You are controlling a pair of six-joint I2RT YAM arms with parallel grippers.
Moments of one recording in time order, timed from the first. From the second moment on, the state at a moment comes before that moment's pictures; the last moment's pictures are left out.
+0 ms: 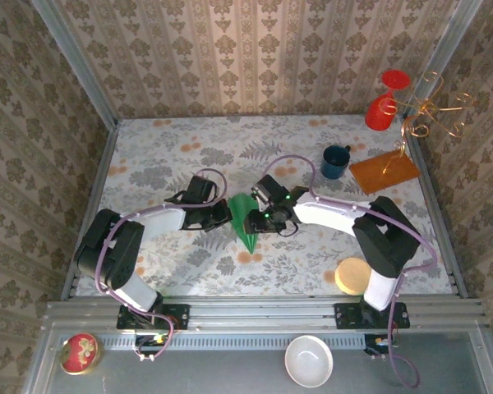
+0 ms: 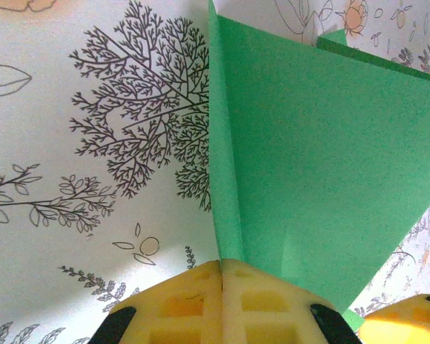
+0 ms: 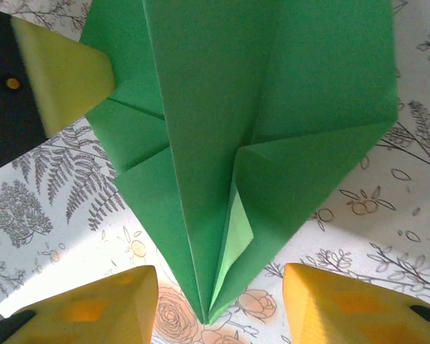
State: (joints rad) left arm -0.52 1.59 0.76 -0.14 0.36 -0.80; right arm 0.74 1.79 1.15 -0.49 -0.22 0.60
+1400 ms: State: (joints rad) left arm -0.54 1.59 0.77 -0.15 0.38 -0.80; right arm 0.80 1.91 1.26 -0.56 -0.14 0.53
